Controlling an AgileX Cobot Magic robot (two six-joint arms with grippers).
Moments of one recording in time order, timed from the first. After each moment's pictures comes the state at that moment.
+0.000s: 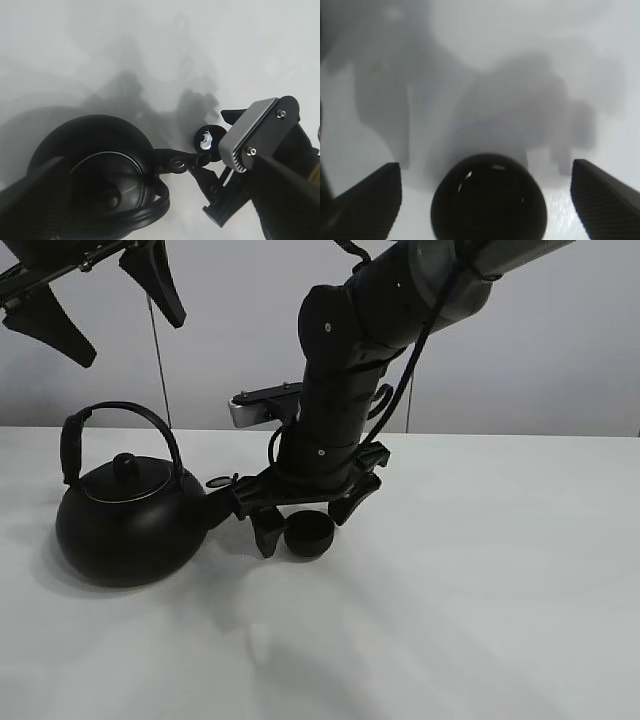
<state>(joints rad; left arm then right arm) -0.18 1.92 -1.71 -0.43 1.07 0.06 0.59 2.27 -1.68 -0.05 0.71 -0.03</state>
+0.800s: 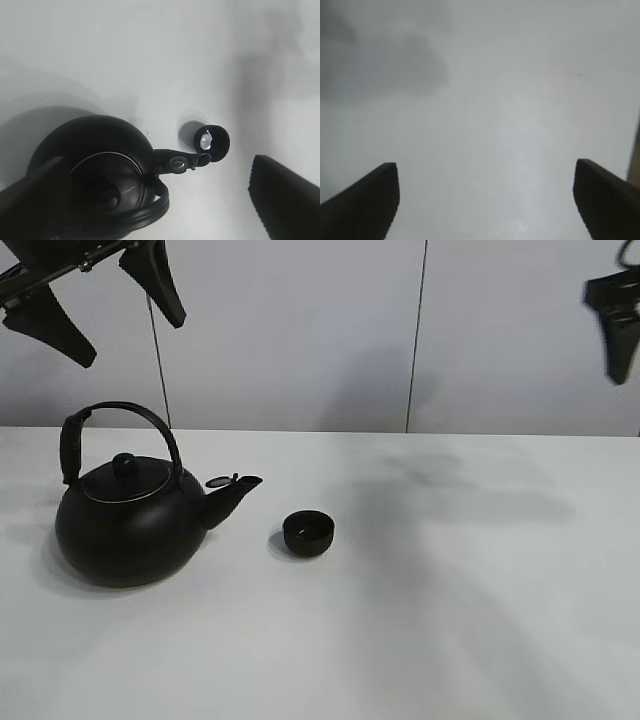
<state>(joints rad) -0.18 1.92 -1.71 -0.43 1.07 0.06 -0.07 1.84 -1.68 -0.16 1.21 0.02</state>
